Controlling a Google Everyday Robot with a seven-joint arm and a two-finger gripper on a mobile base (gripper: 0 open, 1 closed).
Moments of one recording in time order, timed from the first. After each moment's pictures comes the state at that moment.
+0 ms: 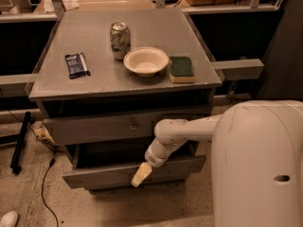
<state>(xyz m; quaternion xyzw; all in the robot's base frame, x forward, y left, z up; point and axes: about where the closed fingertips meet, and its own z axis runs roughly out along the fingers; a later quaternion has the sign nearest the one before) 0.541 0.017 0.442 -0.46 0.87 0.19 0.07</state>
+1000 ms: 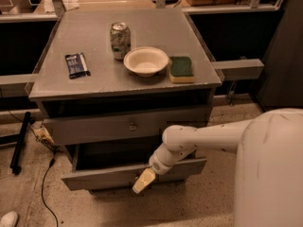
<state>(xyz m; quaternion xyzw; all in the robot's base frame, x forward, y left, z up) 0.507 0.006 0.454 -0.42 0.88 0.22 0.08</state>
